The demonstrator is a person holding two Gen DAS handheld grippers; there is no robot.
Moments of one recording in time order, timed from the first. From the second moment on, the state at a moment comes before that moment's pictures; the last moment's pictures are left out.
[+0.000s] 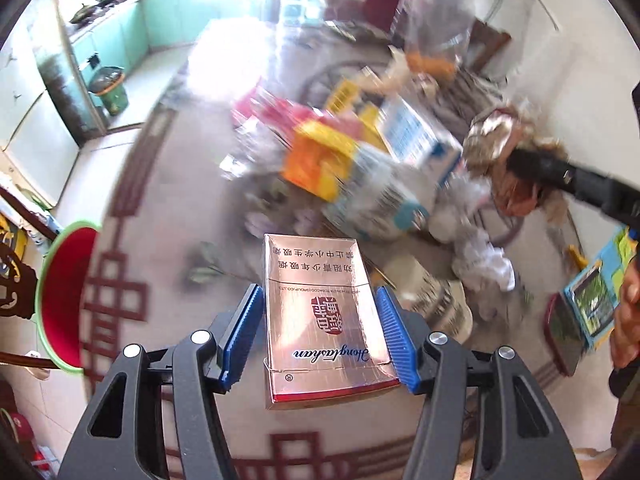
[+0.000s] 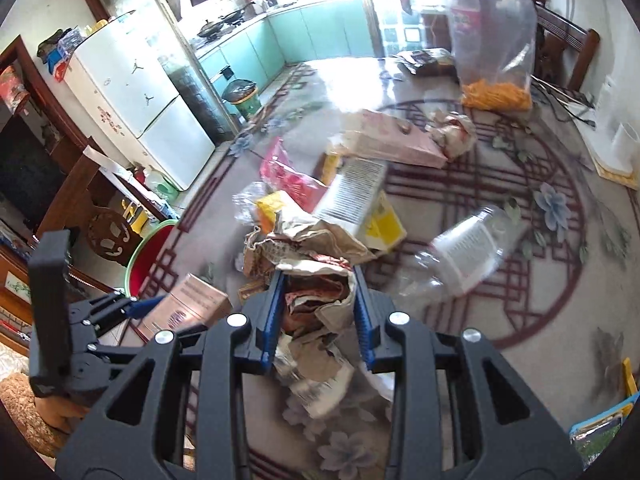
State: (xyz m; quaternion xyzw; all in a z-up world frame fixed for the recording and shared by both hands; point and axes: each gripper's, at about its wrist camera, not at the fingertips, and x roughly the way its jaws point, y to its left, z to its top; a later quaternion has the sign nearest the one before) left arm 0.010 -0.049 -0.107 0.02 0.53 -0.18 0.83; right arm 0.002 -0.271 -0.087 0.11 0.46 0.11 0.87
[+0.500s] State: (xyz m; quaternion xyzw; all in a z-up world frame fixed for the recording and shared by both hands) left arm 0.059 0.064 -0.104 0.01 0.50 -0.19 0.85; right arm 0.028 -0.170 -0.082 0.10 0.46 0.09 0.88
